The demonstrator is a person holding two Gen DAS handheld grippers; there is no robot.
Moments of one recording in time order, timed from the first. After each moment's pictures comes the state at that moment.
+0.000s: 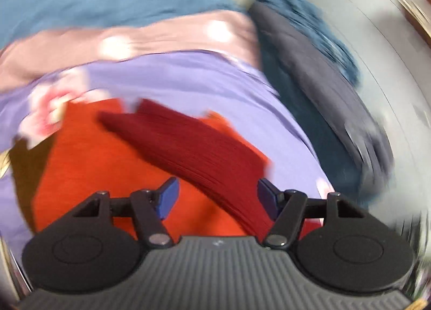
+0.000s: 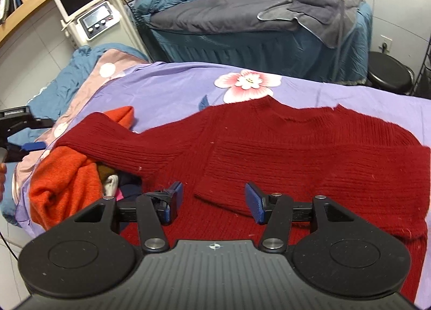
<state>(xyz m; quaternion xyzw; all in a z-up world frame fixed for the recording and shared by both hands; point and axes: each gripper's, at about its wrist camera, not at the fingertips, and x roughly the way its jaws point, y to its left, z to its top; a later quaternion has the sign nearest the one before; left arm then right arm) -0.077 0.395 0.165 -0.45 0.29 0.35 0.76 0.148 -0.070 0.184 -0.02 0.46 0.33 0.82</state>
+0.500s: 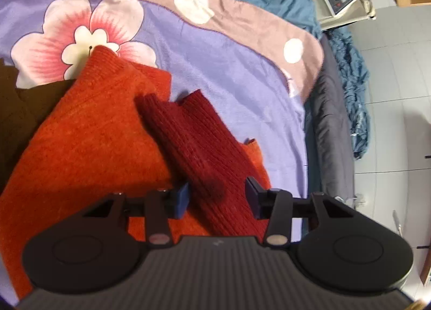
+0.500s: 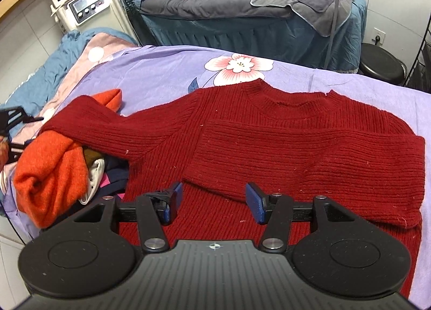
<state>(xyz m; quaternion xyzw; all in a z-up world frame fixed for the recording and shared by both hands) -0.096 0.481 0.074 -0.65 0.21 0.35 0.64 0.145 -0.062 0.174 -0.05 0.48 0.32 0.82</state>
